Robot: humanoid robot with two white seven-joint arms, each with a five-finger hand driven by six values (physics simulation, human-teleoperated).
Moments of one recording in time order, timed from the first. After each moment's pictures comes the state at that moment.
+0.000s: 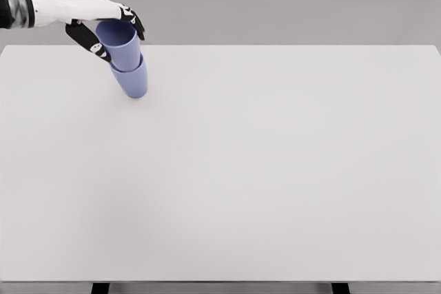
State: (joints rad) left arm -1.30 0.67 -1.21 -0.87 0.10 -0.61 -0.61; right arm 0.00 0.00 -0.07 0.15 0.07 -0.14 0.17
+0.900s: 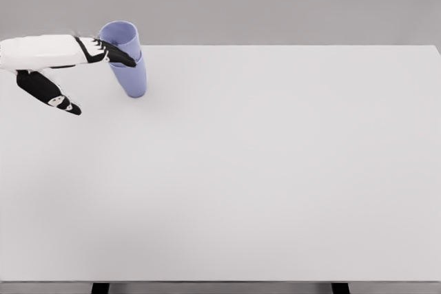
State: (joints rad) left arm -0.95 1.13 -0.97 -1.57 0.31 -0.61 -0.61; right arm 0.00 0.00 -0.07 0.15 0.07 -0.14 0.17
